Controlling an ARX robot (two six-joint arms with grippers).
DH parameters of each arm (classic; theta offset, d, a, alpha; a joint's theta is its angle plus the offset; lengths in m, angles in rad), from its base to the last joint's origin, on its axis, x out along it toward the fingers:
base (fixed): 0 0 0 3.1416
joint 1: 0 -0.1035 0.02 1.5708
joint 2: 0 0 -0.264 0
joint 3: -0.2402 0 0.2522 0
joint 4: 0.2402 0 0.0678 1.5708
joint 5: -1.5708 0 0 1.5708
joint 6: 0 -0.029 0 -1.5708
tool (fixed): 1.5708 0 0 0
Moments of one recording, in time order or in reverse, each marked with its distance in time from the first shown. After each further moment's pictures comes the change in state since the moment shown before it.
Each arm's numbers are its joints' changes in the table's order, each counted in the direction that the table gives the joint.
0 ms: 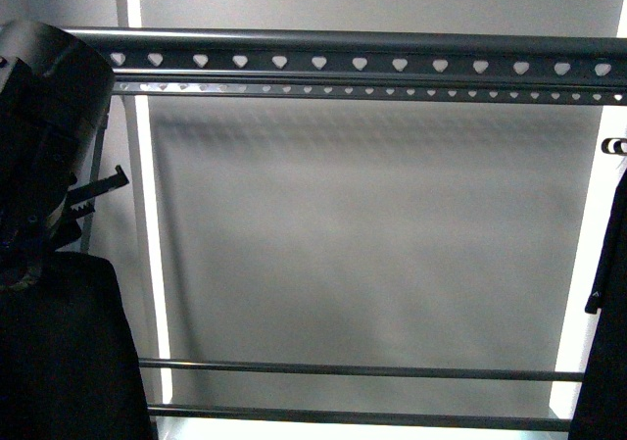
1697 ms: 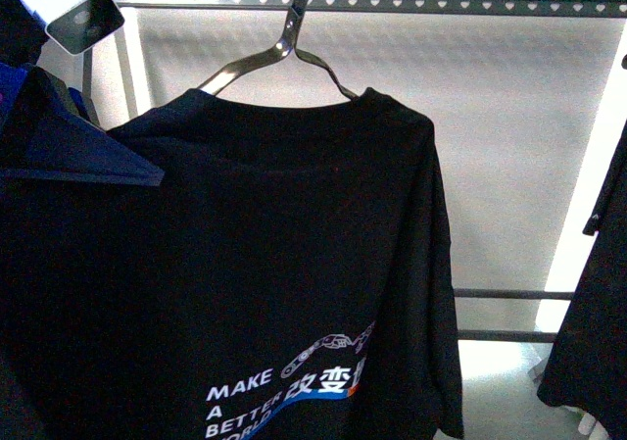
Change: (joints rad) left arm -0.264 0.283 -0.557 1.405 -1.964 -1.989; right arm 0.000 0.000 0.000 0.000 0.000 0.000
